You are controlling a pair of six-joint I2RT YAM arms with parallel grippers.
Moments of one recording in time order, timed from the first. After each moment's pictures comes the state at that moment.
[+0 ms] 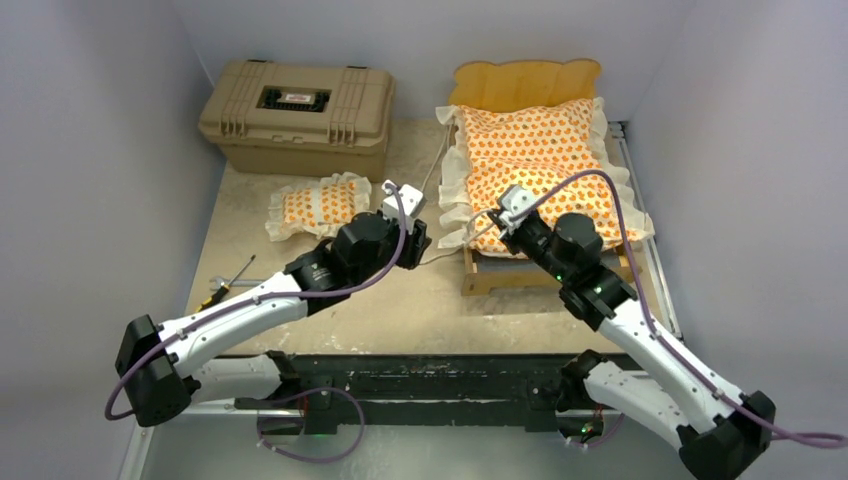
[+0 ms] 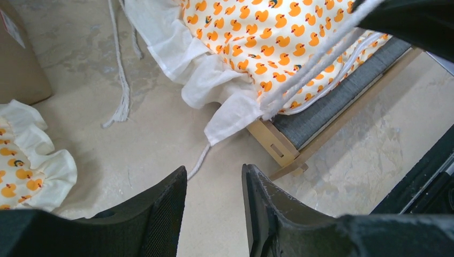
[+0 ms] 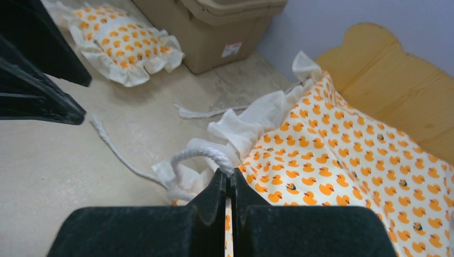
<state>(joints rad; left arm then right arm) -0.92 1.15 0.92 -0.11 -0.23 -0.19 0.58 0.88 0.76 -0.03 -0.07 -0.34</state>
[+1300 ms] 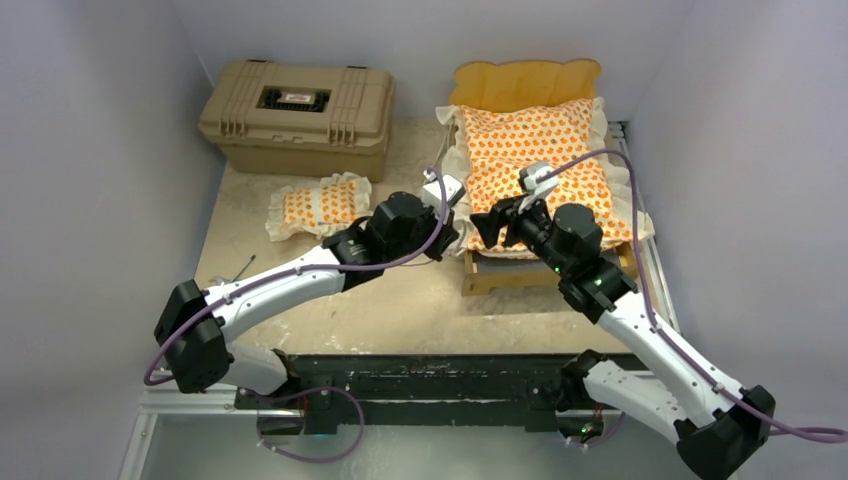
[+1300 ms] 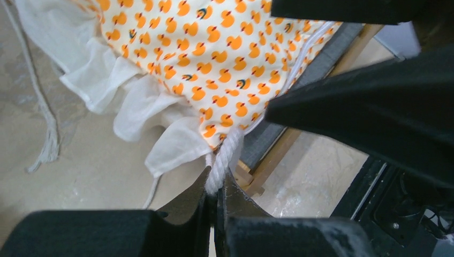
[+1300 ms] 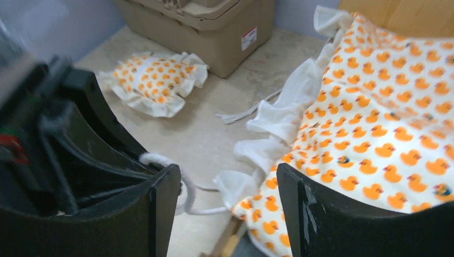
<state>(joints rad) -0.92 1.40 1.08 -0.04 -0.01 -0.20 0.58 0.87 0.77 -0.02 -0.04 0.05</state>
